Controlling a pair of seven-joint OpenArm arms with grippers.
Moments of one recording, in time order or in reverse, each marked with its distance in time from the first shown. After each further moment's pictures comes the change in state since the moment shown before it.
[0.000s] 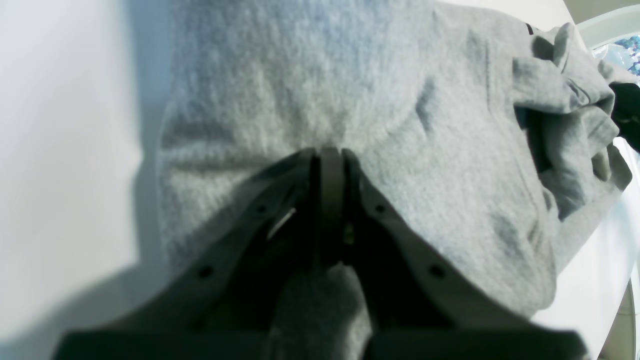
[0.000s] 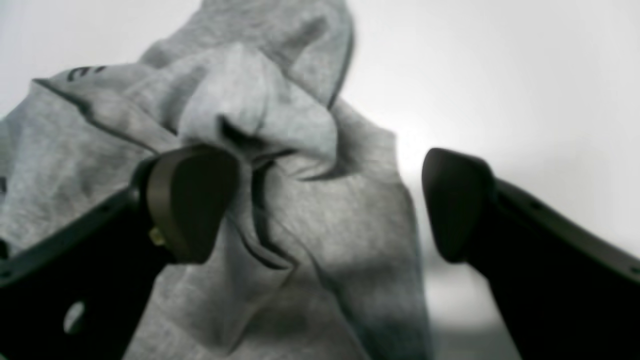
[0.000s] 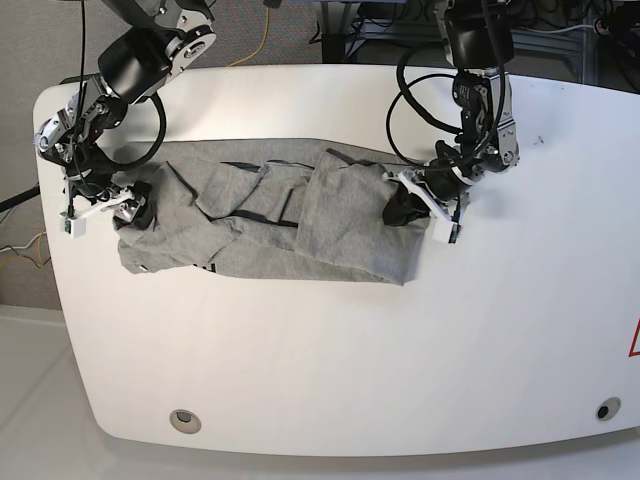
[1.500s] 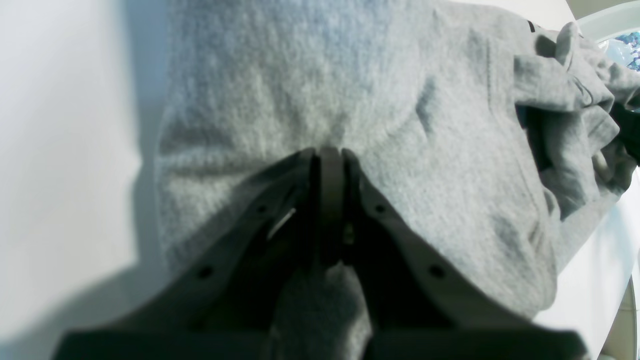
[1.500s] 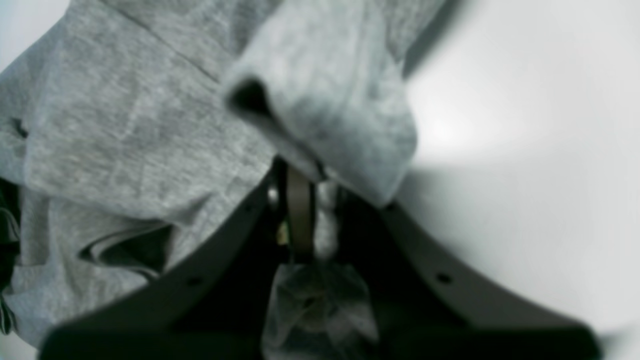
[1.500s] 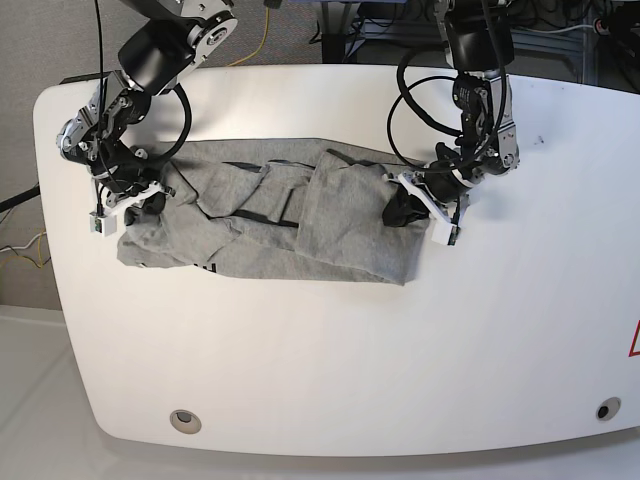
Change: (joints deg) left arm -0.6 0.0 0.0 -0.2 0.2 0.0 0.7; right arm -2.3 -4.5 -5.3 4.1 -0.1 0.1 -2.6
